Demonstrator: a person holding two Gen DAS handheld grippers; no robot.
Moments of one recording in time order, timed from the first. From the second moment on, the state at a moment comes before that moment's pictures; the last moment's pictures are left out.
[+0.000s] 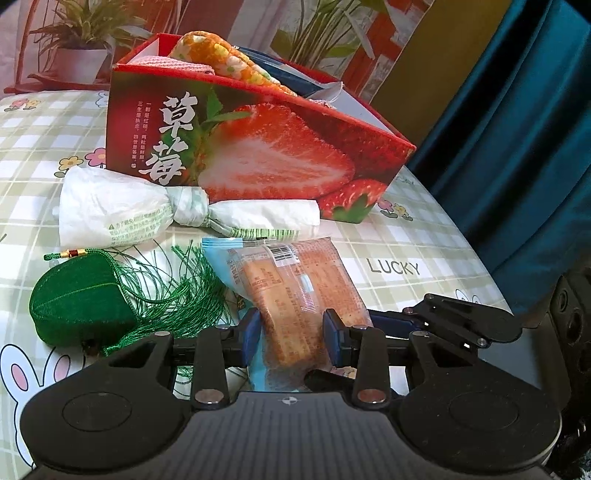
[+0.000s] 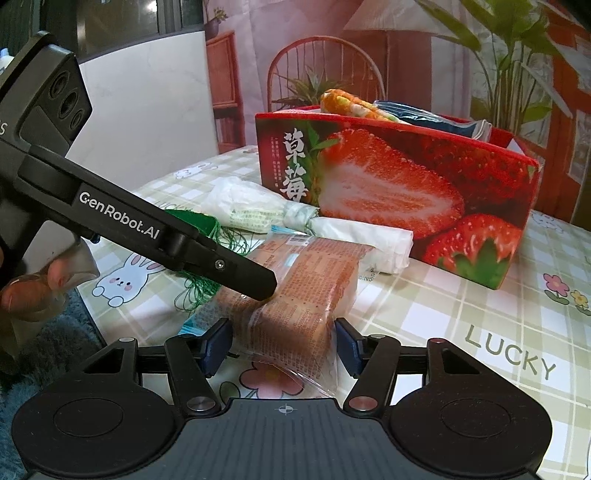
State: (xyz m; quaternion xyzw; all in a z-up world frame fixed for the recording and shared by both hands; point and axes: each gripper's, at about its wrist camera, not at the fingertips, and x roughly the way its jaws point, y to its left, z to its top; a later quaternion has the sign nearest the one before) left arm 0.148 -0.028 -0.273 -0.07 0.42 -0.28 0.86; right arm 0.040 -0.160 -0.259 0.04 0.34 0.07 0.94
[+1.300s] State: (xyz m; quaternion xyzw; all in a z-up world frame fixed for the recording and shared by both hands) left arm 0.282 -0.097 -0.145 -0.07 0.32 -0.33 0.89; right arm 0.135 -0.277 -0.144 0.04 0.25 0.00 0.97
